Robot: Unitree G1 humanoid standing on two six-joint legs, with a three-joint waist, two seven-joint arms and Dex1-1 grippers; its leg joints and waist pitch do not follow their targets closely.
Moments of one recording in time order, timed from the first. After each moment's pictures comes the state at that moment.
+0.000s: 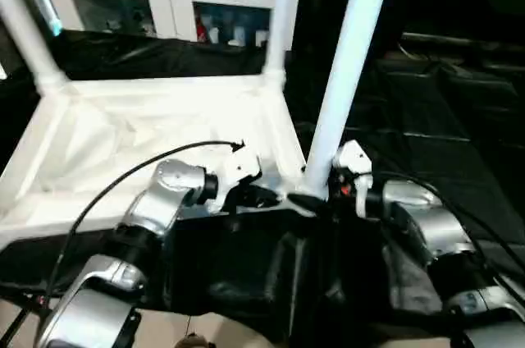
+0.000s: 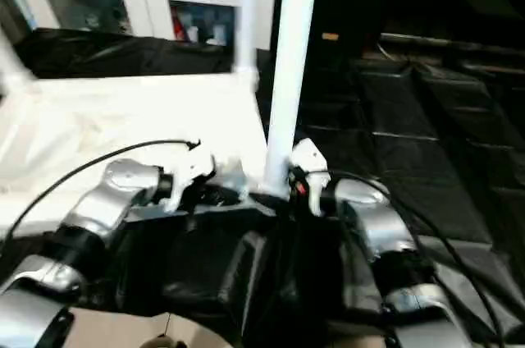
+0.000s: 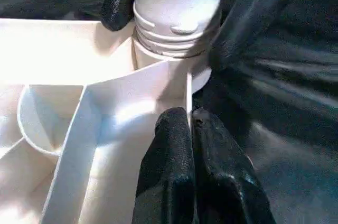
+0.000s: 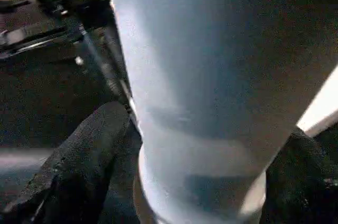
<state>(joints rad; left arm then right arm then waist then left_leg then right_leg) -0.60 0.30 -0.26 0.59 0.03 0.07 -1.24 -0.47 -0.34 0.17 0.50 0.16 0.14 1.11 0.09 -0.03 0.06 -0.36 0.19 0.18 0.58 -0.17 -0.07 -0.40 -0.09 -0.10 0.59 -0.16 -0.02</state>
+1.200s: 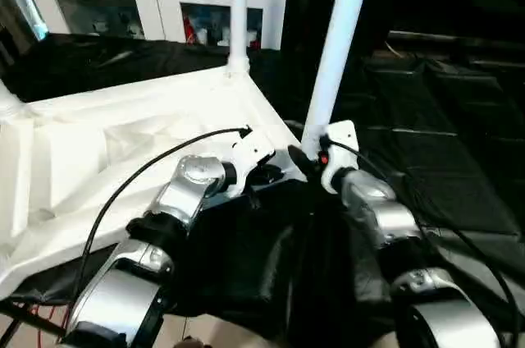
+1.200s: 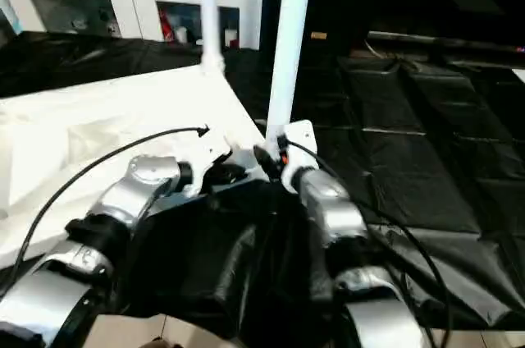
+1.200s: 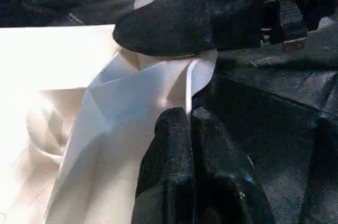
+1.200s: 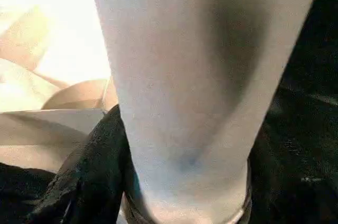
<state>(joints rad) -0.73 0.15 -0.21 0.80 0.10 0.10 -0.83 -0.63 -0.03 -0.01 0.80 0.07 0.06 0.34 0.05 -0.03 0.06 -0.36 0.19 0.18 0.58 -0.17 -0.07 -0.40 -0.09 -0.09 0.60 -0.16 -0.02</state>
